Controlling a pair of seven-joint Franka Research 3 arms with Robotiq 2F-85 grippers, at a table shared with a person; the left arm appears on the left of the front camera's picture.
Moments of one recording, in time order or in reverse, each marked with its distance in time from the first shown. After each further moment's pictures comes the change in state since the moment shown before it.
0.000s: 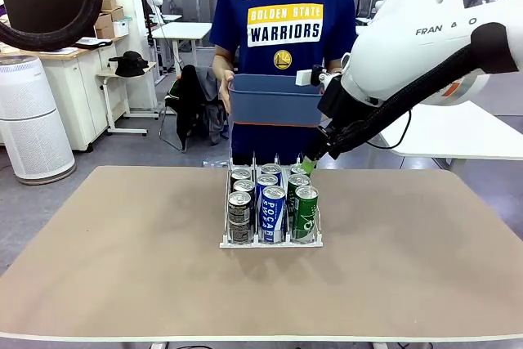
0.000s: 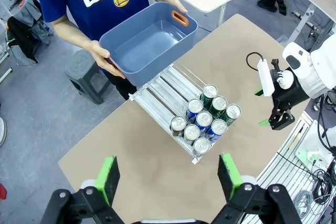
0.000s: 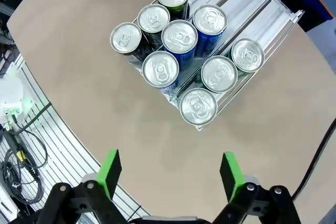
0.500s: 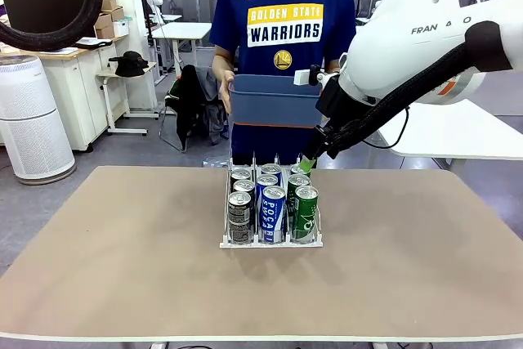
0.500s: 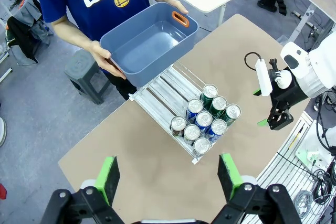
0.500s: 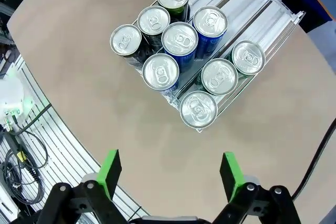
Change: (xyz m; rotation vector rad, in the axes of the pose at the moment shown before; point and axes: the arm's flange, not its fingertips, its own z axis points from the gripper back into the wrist) left arm 0.000 0.000 0.000 0.000 0.000 0.000; right arm 0.003 -0.001 -0.002 0.003 0.002 0.000
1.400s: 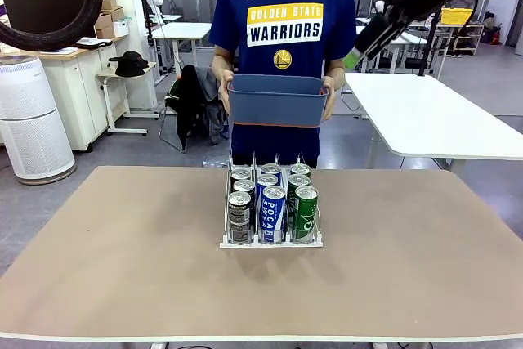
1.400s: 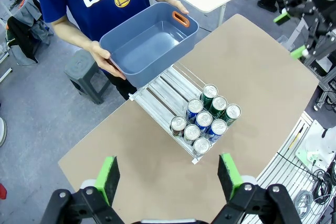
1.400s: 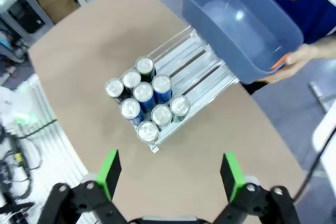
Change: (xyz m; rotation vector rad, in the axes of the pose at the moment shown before) left arm 0.000 0.000 0.000 0.000 0.000 0.000; right arm 0.036 -0.073 0.195 -0.020 -0.249 0.134
